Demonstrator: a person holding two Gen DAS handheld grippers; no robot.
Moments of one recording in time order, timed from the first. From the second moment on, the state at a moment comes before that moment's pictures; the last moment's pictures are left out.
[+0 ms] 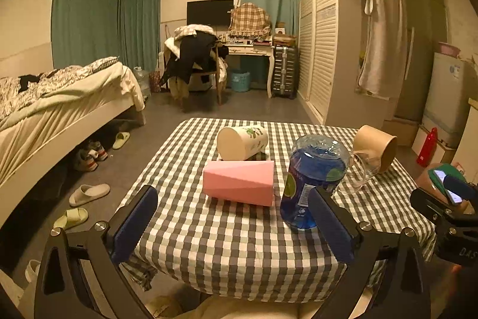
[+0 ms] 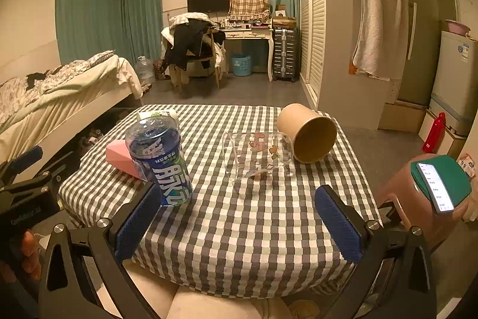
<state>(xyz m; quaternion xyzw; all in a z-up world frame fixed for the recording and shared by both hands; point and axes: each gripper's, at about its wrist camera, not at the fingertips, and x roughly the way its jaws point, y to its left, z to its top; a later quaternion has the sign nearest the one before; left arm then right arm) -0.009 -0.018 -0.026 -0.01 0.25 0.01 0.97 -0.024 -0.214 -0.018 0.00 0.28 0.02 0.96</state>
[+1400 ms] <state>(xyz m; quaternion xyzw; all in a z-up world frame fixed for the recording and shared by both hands) -0.013 -0.013 -0.021 -0.01 0.24 0.02 0.97 -0.022 -0.197 -0.016 -0.01 0.28 0.03 0.96</state>
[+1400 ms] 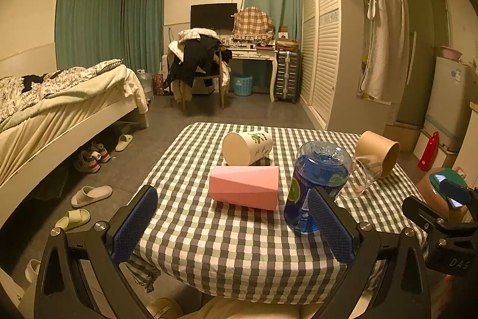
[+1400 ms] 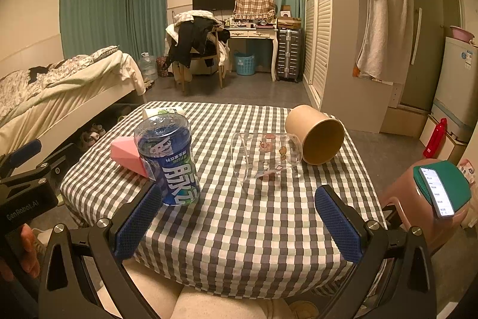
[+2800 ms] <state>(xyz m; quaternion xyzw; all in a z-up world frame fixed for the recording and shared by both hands) -0.012 -0.017 -0.025 0.00 0.24 0.02 0.97 -0.021 -0.195 -0.019 -0.01 0.28 0.03 0.96</state>
